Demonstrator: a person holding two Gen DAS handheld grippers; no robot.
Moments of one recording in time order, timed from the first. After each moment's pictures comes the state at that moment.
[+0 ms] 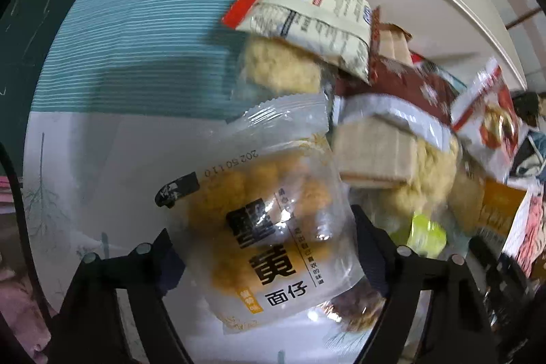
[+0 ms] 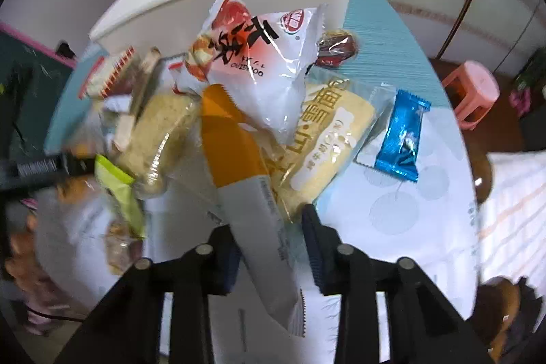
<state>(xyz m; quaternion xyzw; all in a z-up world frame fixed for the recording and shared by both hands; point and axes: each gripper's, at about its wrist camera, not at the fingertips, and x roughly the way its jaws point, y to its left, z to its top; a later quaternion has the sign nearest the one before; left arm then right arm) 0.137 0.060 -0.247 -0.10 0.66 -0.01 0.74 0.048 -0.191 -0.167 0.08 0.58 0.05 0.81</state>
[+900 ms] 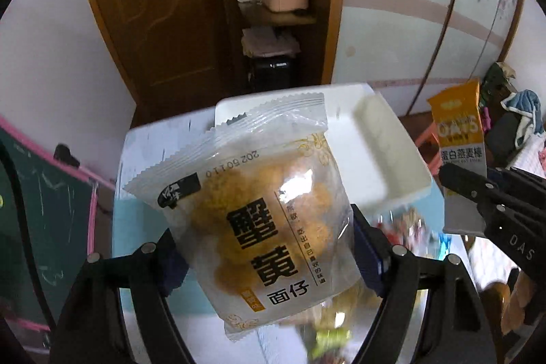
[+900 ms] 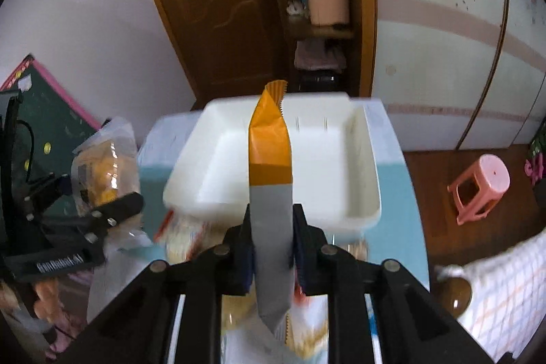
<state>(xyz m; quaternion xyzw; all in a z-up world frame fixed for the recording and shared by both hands) 0.215 0.001 -0.030 0.05 0.45 -0.08 0.89 0.165 -0.174 0.002 0.05 0.43 0.10 0.90</state>
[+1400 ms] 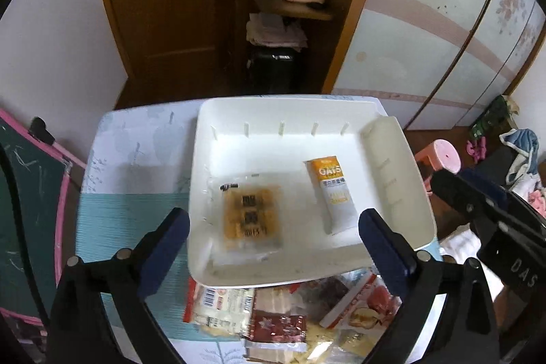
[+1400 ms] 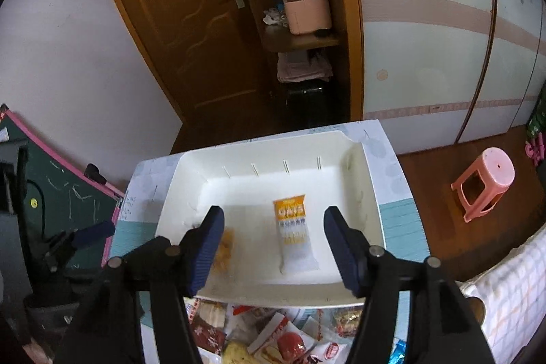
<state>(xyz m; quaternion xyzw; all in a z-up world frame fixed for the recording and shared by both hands) 0.270 0.004 -0.064 -0.02 0.48 -0.07 0.88 0.227 -0.185 -0.014 0.09 0.42 0.06 0.90</state>
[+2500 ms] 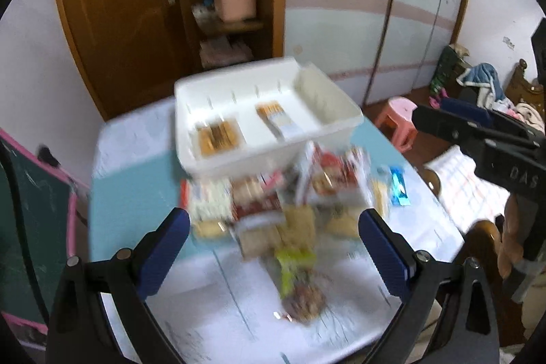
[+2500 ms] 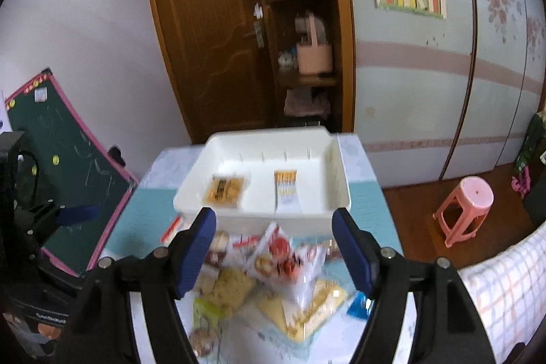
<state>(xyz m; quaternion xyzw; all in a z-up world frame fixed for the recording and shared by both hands) 0.054 0.007 -0.054 0.06 0.43 -0.19 0.88 0.037 -0.193 -0.002 0.04 0.34 0.08 0.93</state>
